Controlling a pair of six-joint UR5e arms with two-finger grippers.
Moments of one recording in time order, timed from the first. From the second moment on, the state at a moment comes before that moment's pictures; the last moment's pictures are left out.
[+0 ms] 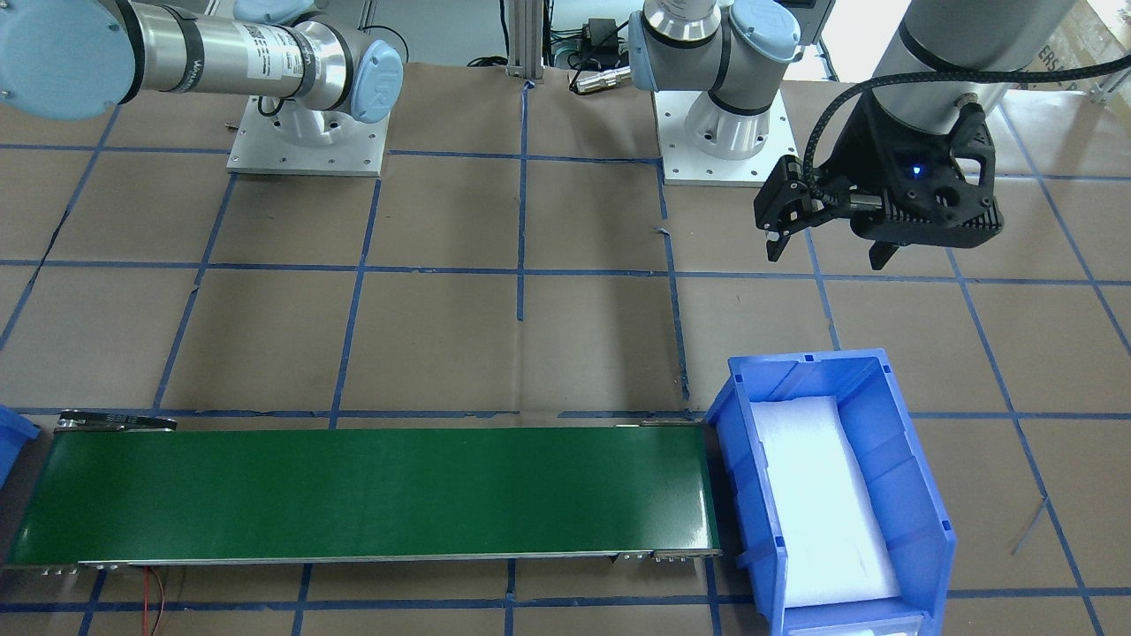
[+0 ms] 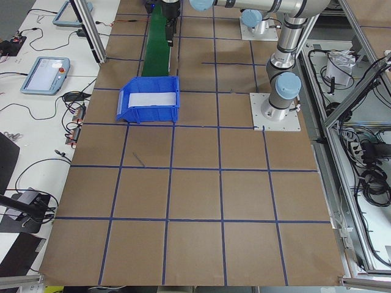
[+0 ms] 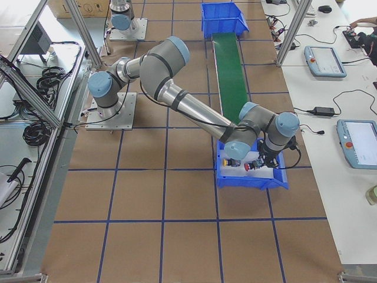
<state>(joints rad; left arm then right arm) -1.53 -1.68 -1.36 -1.65 1.59 0.14 0.98 -0.66 0.83 -1.78 -1.54 -0.96</state>
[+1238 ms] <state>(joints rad) -1.52 -1.68 -1.36 -1.65 1.56 0.14 0.97 -0.70 0.83 -1.76 -1.52 -0.97</state>
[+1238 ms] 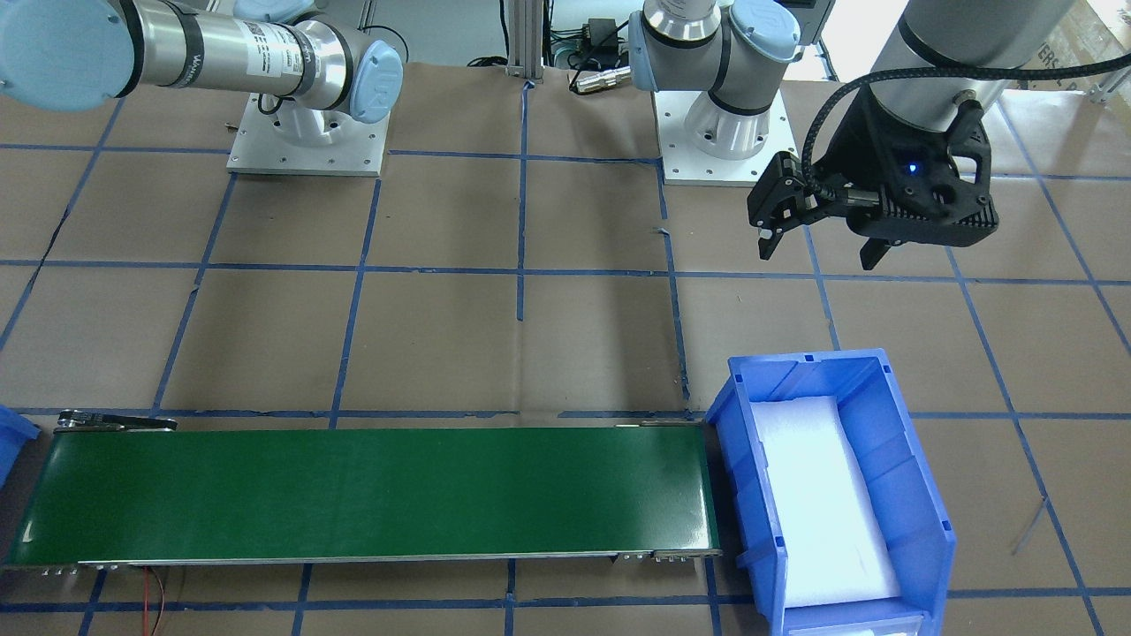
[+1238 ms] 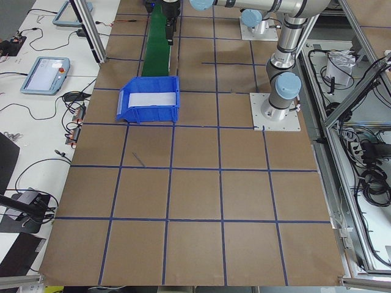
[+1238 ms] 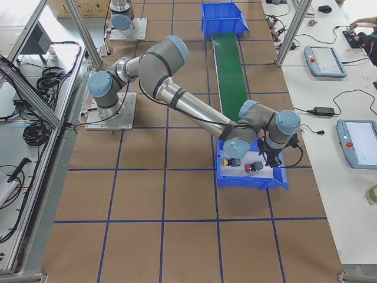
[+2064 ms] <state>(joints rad) -1.52 -1.68 -1.37 -1.65 1.56 0.14 1.30 -0.93 0.85 -1.64 -1.50 -0.75</state>
